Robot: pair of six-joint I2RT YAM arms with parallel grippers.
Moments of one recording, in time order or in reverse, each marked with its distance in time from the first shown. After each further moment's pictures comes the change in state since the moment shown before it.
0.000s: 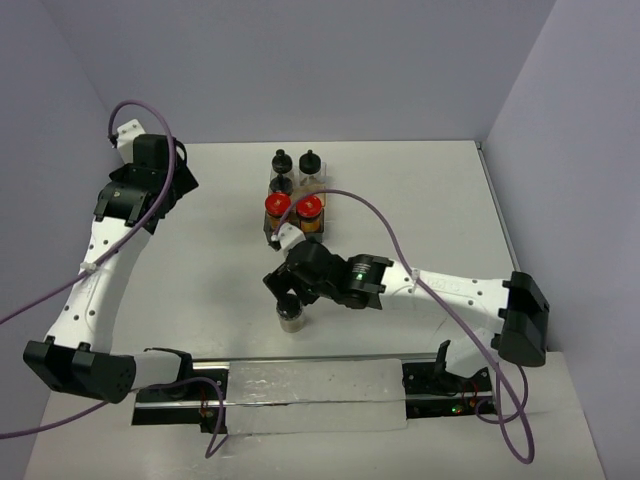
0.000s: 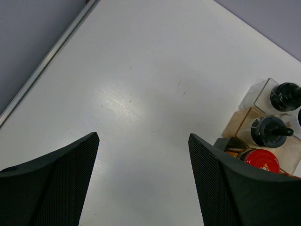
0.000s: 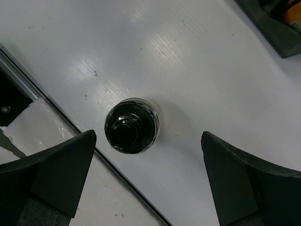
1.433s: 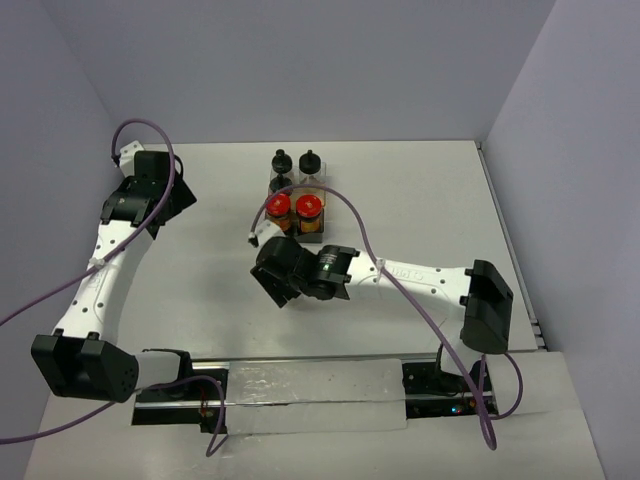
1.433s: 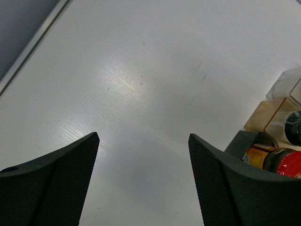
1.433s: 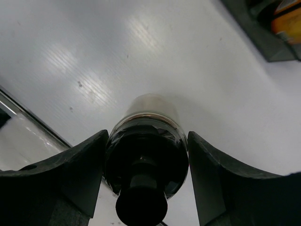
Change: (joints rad) left arm 0.101 -0.024 -0.179 0.073 0.100 -0.011; right arm 0.017 0.235 0.211 -0.139 0.094 0.000
